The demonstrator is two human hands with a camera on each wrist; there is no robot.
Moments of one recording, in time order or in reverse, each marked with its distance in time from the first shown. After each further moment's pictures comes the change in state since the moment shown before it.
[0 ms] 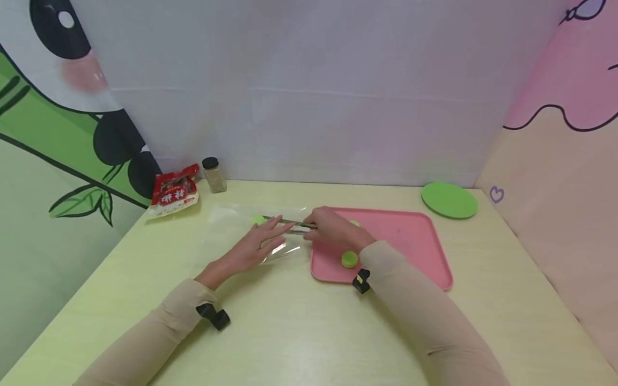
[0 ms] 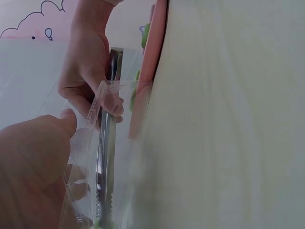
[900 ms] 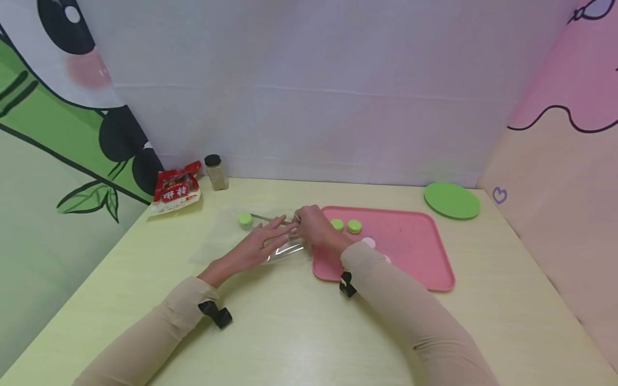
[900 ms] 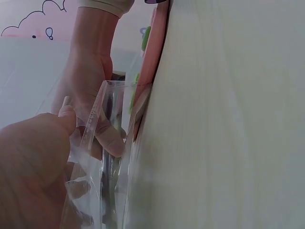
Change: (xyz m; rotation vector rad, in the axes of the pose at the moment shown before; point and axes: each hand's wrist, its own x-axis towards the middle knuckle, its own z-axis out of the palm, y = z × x) left_hand -0.001 -0.003 0.004 -0.043 -0.019 0.033; right_hand 0.033 -0.017 0.035 0.070 0.246 0.137
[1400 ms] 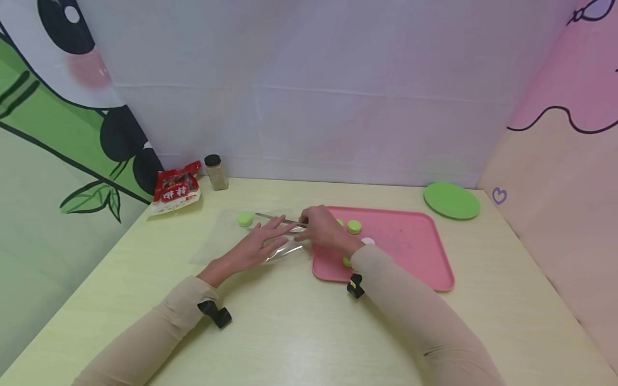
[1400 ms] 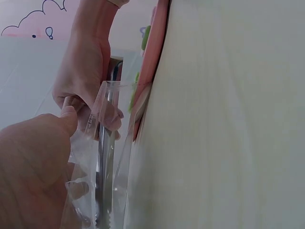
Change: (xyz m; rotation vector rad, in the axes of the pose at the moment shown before) left_hand -0.001 0.002 -0.002 0.034 -0.025 -0.035; right_hand -0.014 0.002 -0.016 -0.041 -0.038 0.018
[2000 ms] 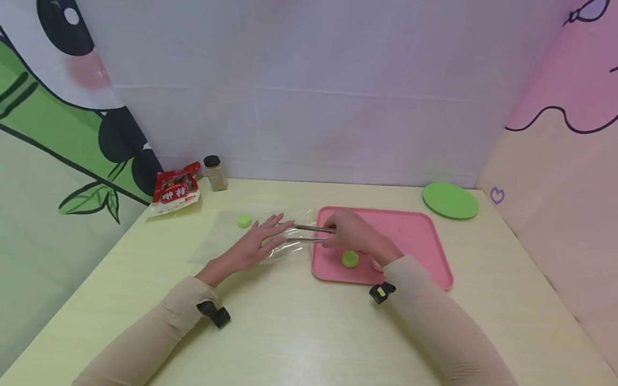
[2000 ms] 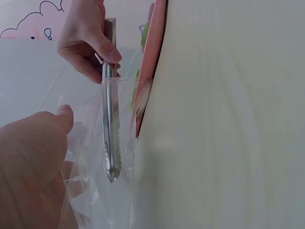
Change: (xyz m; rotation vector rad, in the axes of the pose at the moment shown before) left_hand 0.000 0.000 -0.001 -0.001 0.052 0.036; right_hand -0.055 0.020 -0.046 0.010 -0.116 0.011
